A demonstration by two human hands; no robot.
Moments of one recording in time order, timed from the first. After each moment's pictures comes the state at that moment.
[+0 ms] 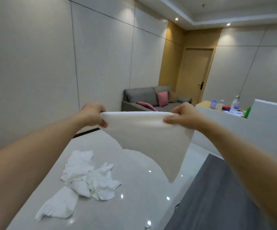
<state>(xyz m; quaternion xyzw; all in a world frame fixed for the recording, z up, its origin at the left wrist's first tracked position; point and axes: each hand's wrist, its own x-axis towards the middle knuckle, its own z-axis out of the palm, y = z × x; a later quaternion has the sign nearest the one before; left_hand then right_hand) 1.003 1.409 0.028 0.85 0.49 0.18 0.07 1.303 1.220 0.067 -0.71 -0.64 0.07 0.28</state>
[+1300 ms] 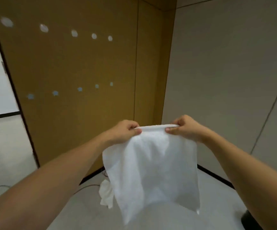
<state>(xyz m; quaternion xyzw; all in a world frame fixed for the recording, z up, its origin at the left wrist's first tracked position) 0.114 1.325 0.004 0.38 0.83 0.40 0.08 0.234 1.570 0.039 -0.09 -0.93 0.34 0.08</state>
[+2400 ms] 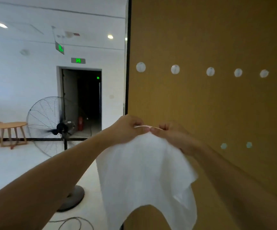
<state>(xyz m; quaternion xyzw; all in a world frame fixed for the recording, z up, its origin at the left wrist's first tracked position) -0.374 0.917 0.153 0.17 0.91 0.29 -0.23 -0.411 1.121 0.144 0.31 -0.80 0.51 0.00</state>
